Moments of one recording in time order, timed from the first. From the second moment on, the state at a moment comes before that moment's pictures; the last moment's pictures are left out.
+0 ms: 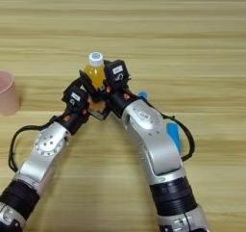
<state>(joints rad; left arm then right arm) -0.27 -0.06 -0.28 0.44 -0.01 -0.36 -0.22 -0.25 -0.05 0.19 -0.21 0.15 0.32 0.29</state>
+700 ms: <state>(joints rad) -0.27 -0.06 -0.27 0.44 0.01 -0.33 -0.17 -0.25 -0.05 0.19 -0.21 0.15 0.32 0.29</state>
